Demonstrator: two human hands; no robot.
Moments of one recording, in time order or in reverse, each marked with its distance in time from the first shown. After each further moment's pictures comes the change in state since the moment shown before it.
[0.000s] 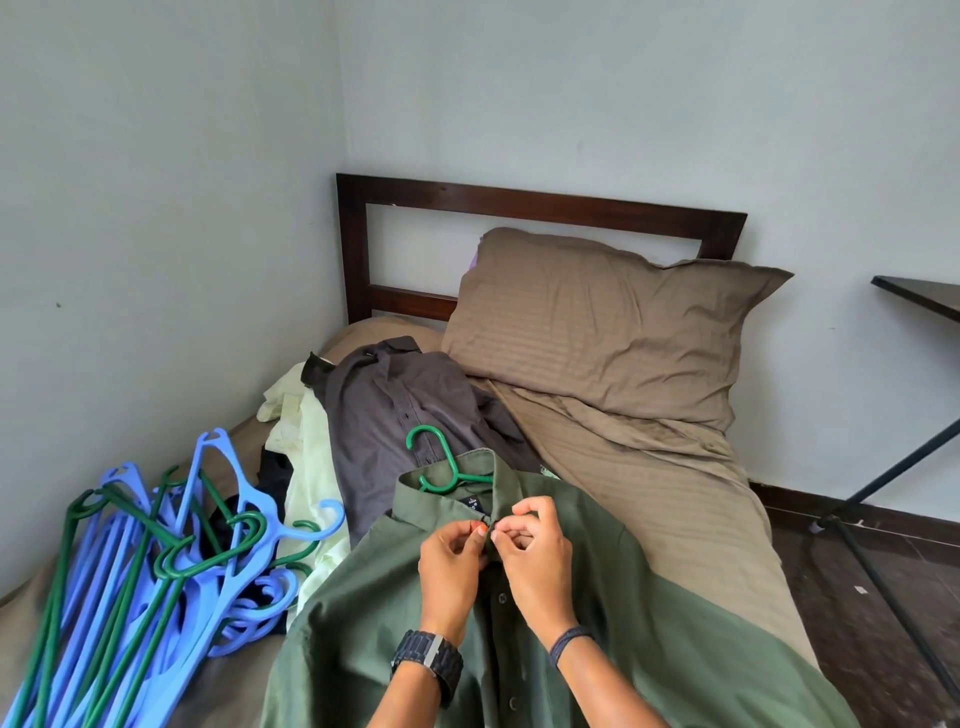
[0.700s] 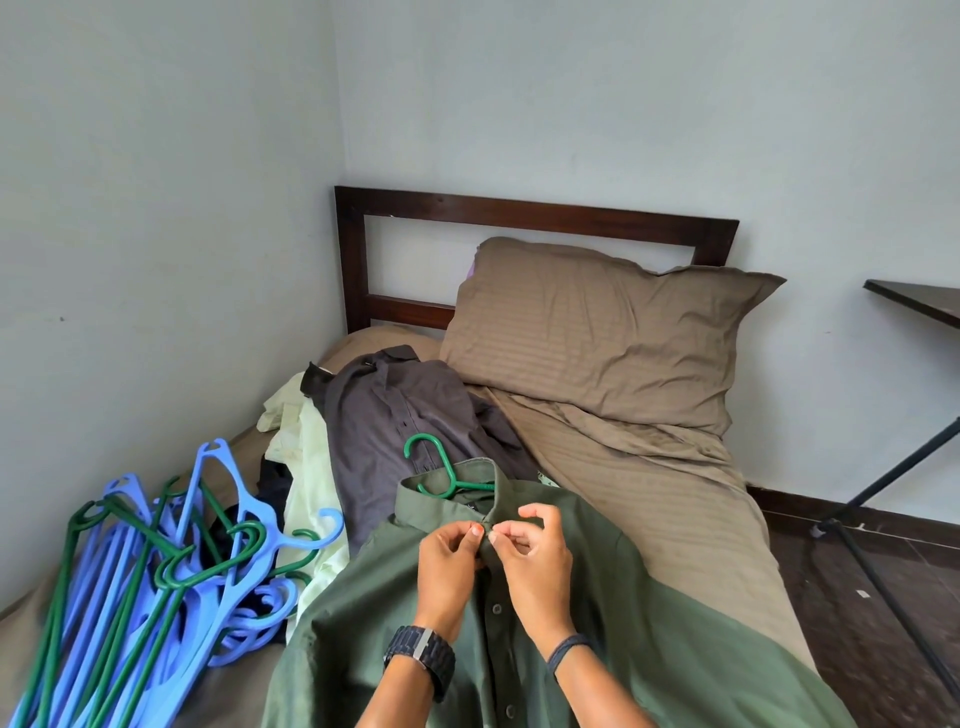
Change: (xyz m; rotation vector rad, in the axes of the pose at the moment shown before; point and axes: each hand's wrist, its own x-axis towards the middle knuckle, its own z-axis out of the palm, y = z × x) left_hand 0.003 0.008 -0.002 0.023 -0.091 -0.006; right_hand -0.002 -0.002 0.000 0.101 0.048 0.081
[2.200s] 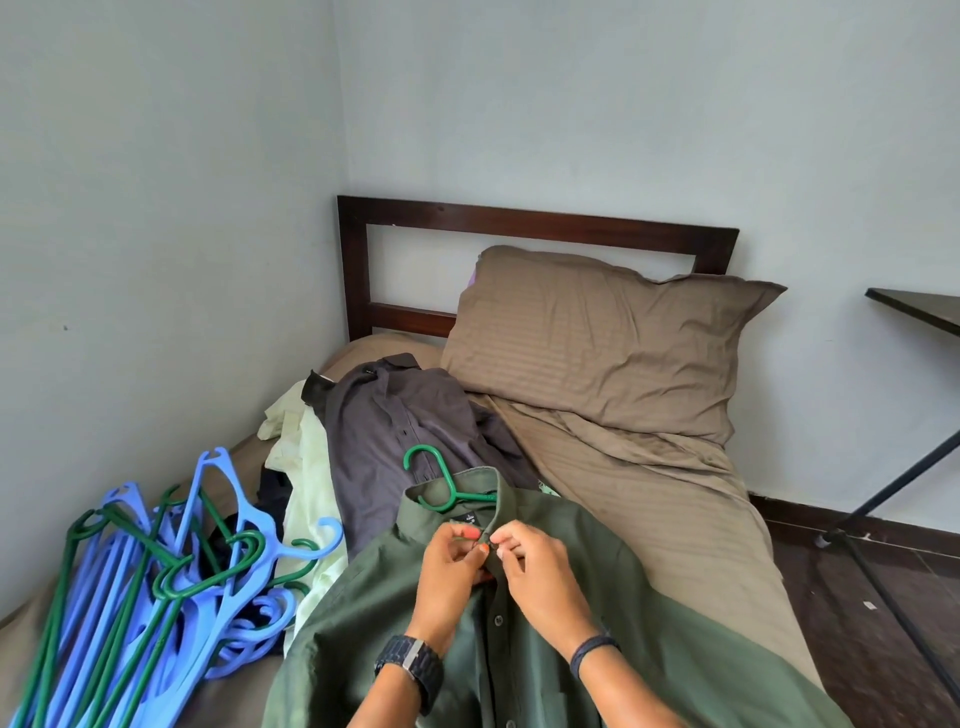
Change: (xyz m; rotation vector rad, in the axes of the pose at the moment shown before) left_hand -0.007 0.013 -0.001 0.181 -0.035 0.013; right_hand 0.017 0.003 -0.017 -0.450 -0.339 -0.267
